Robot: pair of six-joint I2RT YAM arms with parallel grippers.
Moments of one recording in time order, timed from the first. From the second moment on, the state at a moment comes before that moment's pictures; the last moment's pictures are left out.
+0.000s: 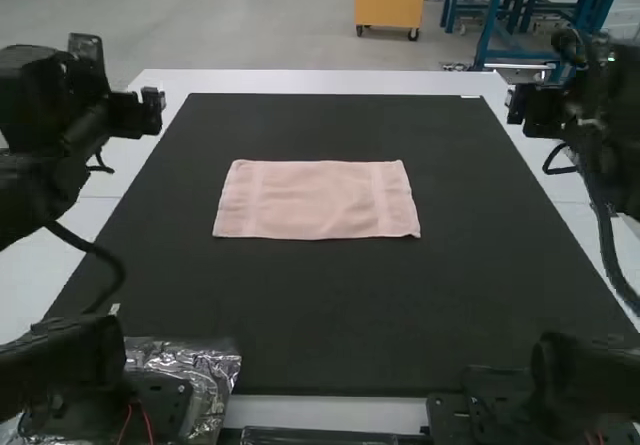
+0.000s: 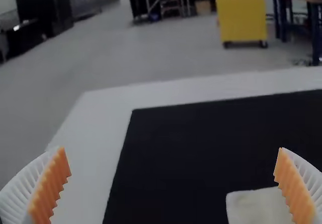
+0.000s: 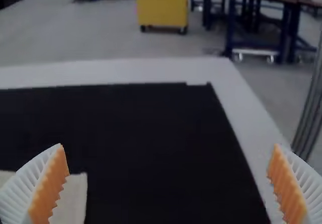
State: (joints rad) left arm 0.12 0.81 0.56 0.20 0.05 0.12; right arm -0.03 0.90 0.66 0.05 -0.03 0.00
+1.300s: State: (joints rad) left arm 0.03 1.78 0.69 0.53 -0.01 0.08; right arm 0.25 1.79 0.80 0.32 0.01 0.09
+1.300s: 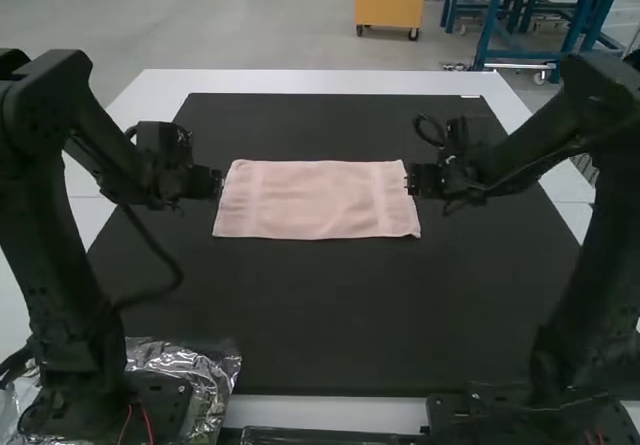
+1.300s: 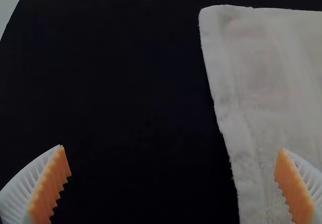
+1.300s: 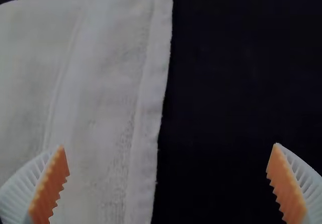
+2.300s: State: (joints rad) left arm 0.02 2.04 0.85 0.64 0.00 0.08; right arm 0.25 2.13 1.06 0.40 0.01 0.08
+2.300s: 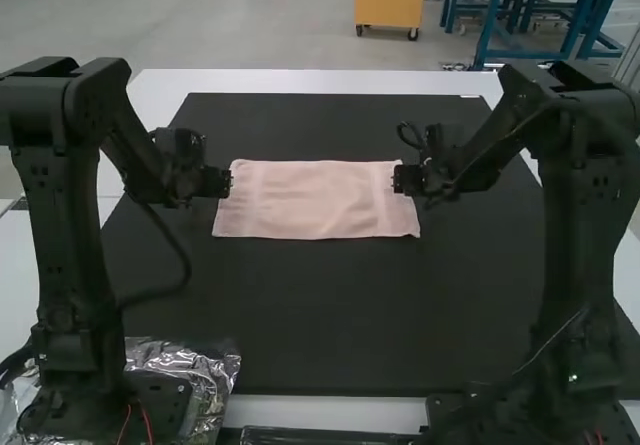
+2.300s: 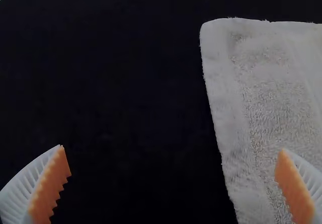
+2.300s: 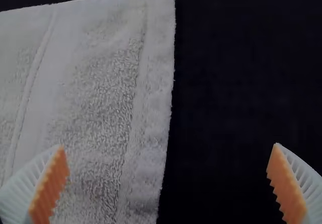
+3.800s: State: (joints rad) left arm 0.01 2.07 0.91 0.63 0.12 0.13; right arm 0.26 2.16 1.13 0.36 0.02 0.05
